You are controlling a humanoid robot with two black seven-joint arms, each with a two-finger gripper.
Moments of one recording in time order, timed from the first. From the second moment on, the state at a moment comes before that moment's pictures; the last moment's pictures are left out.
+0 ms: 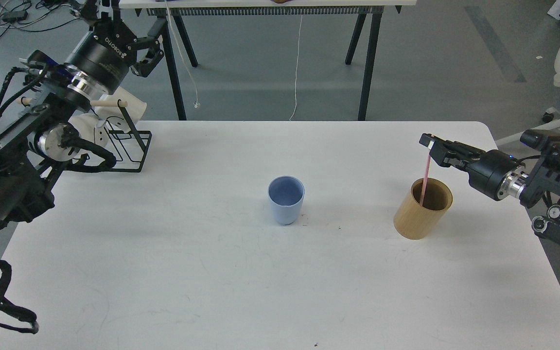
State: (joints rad) left arm -0.91 0.39 -0.70 -0.67 0.34 -0.49 -0.49; right arm 0.80 -0.74 0.16 0.98 -1.28 -0.20 0.49
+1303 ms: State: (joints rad) left arm -0.78 0.39 -0.70 -0.62 0.34 -0.49 -0.49; right arm 1.13 -0.81 0.17 1.20 -1.26 -0.18 0.49
